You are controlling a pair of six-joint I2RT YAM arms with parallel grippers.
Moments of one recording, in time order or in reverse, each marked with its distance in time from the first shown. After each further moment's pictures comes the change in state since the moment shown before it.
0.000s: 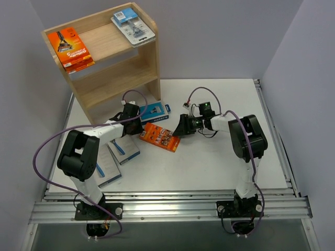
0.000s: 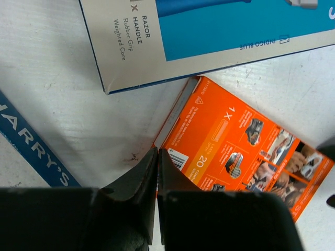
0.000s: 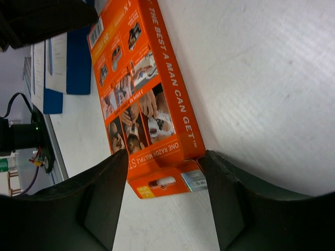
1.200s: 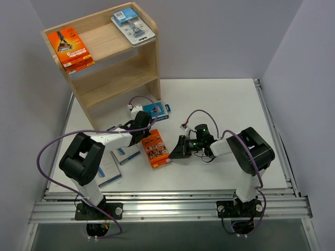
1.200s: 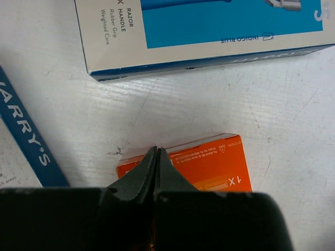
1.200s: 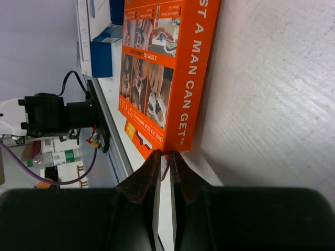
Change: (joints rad) left arm -0.176 -0.025 -0.089 0.127 -0.311 -0.074; right arm 0.169 -0.221 -0.534 0.509 0.022 0.473
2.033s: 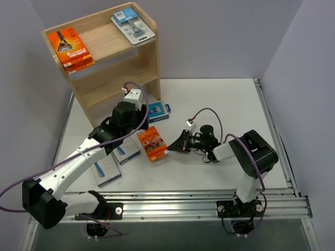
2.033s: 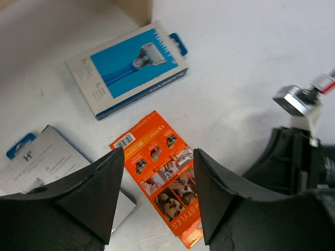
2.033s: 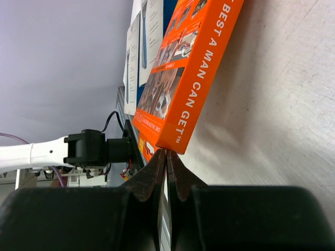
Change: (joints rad) left arm -0.059 -0.489 0.117 -0.268 0.096 0.310; right arm -0.001 -0.053 -0.106 0.389 0.083 0.303
